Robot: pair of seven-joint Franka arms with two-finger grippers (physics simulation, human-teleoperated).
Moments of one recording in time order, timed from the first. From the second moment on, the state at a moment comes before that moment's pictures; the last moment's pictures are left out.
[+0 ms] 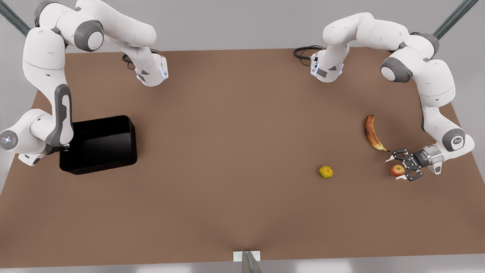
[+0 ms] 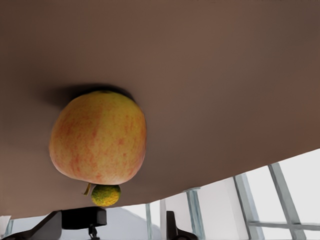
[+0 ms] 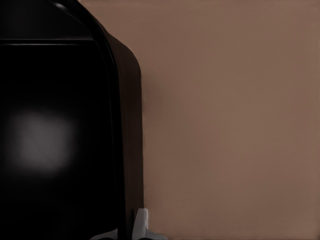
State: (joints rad) left arm 0.39 0.98 0.34 -1.39 -1.26 1.50 -0.55; right arm -0.15 0.50 -0.41 -1.88 -0.04 2.18 -0.71
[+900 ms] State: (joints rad) left arm 0.42 1.02 0.34 -1.44 -1.33 1.59 -0.57; right arm 0.61 0.85 -0.24 -1.32 0.46 2.09 -0.45
